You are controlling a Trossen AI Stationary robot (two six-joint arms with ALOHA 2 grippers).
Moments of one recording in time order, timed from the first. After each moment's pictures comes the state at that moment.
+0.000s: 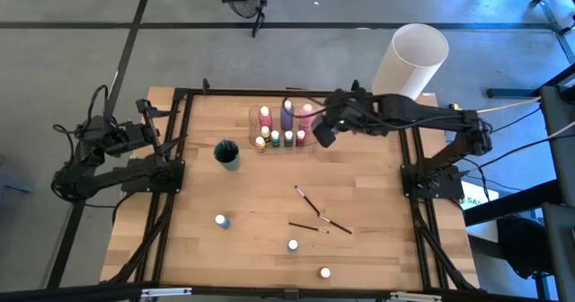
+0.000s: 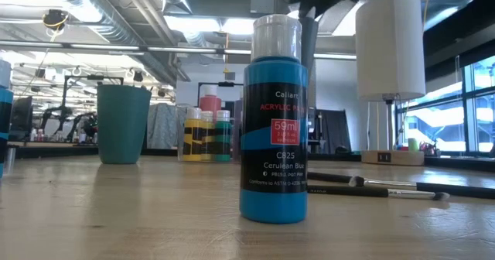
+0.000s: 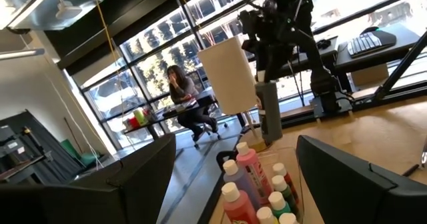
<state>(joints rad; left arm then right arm) 0.35 0.00 0.66 -0.55 0.00 0.40 -0.03 1.54 1.68 -1.12 0.54 0.53</state>
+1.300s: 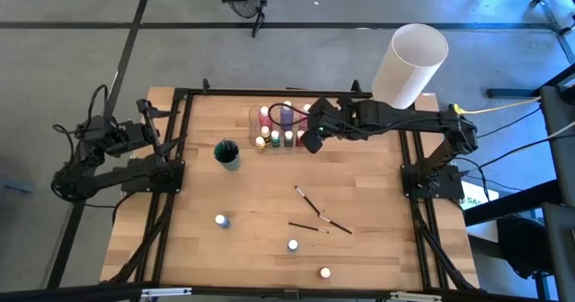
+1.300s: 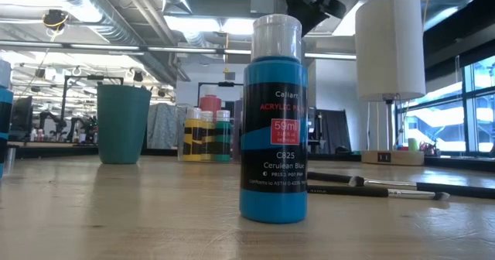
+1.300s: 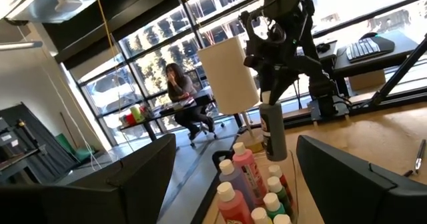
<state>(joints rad) 0.35 0.00 0.66 -0.55 0.00 0.36 -0.03 1.67 1.68 -1.08 0.51 0.54</state>
